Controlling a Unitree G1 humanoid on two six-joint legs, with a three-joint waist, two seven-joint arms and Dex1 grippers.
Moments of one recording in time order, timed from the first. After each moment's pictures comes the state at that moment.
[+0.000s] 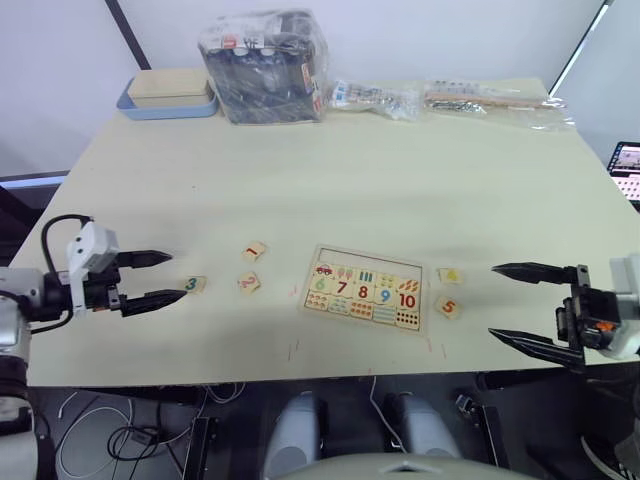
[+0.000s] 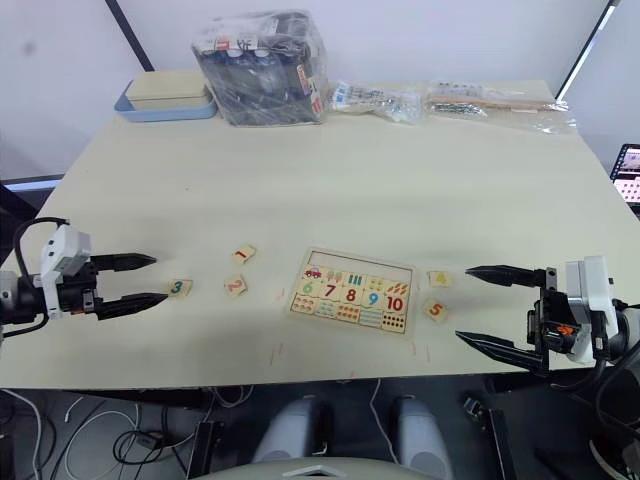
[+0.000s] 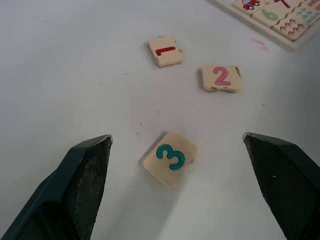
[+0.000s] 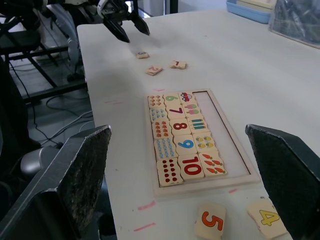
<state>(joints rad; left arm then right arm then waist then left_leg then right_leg) -0.27 1.03 0.23 0.58 -0.35 0.03 -1.51 0.21 -0.82 -0.41 -0.44 0.78 0.28 1.26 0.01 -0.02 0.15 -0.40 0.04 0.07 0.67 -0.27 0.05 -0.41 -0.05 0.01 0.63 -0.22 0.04</state>
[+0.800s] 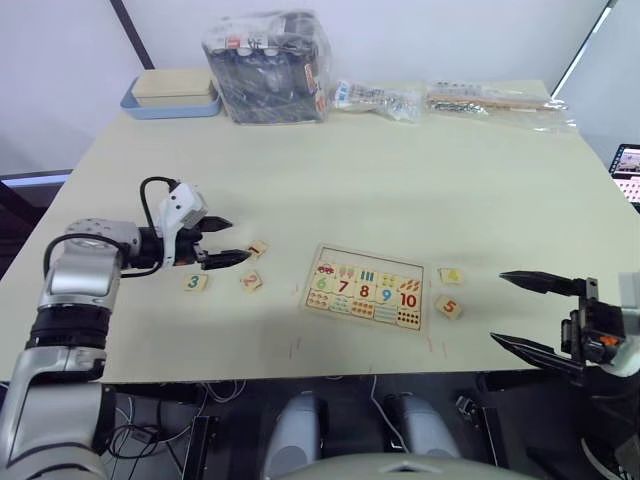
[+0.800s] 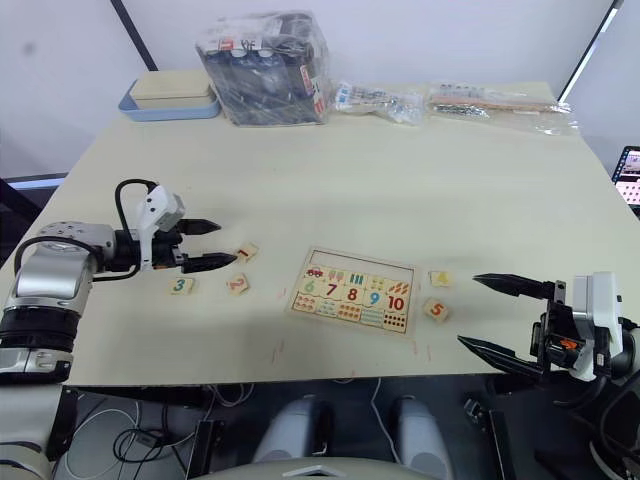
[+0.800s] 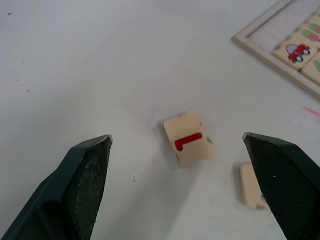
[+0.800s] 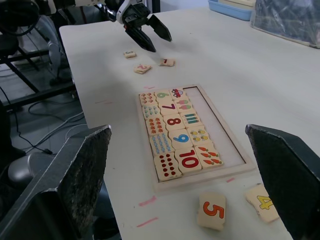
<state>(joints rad) -0.50 0.86 0.03 0.30 -0.21 0.43 -1.20 0.32 -0.77 -0.46 -0.50 0.78 0.26 1.21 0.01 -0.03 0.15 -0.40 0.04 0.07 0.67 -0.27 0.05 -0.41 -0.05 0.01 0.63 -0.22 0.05</state>
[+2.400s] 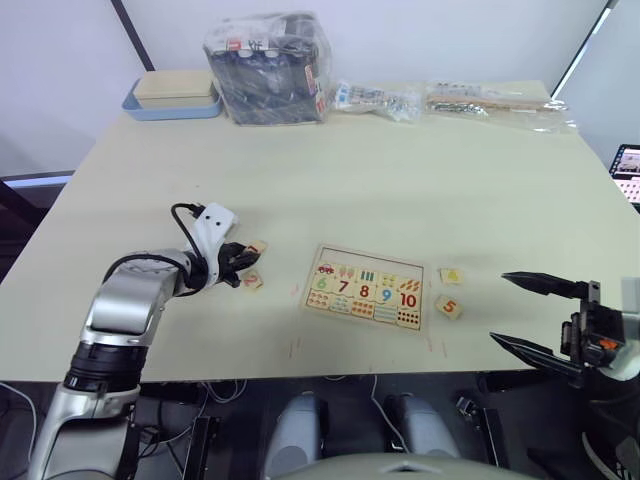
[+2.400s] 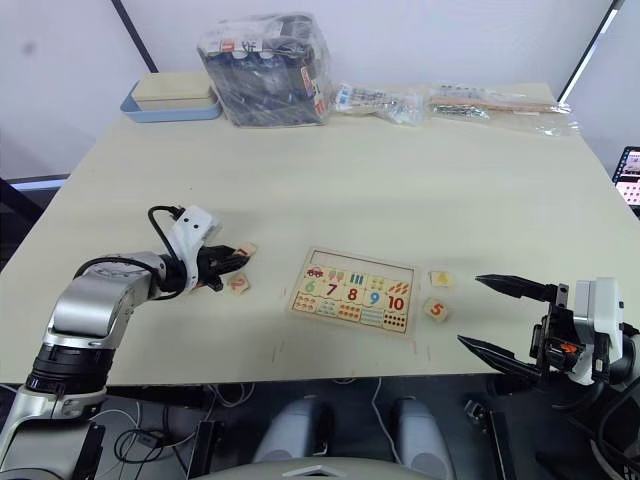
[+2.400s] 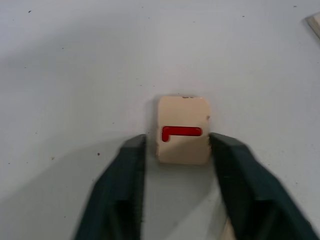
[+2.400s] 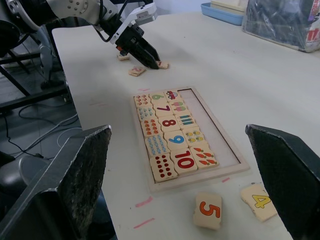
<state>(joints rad) -0.35 0.74 0.03 -0.12 -0.21 0.91 -0.71 0.34 -0.75 -0.46 -0.50 0.76 0.22 1.19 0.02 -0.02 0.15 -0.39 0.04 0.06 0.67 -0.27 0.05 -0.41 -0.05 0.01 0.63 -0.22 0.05</state>
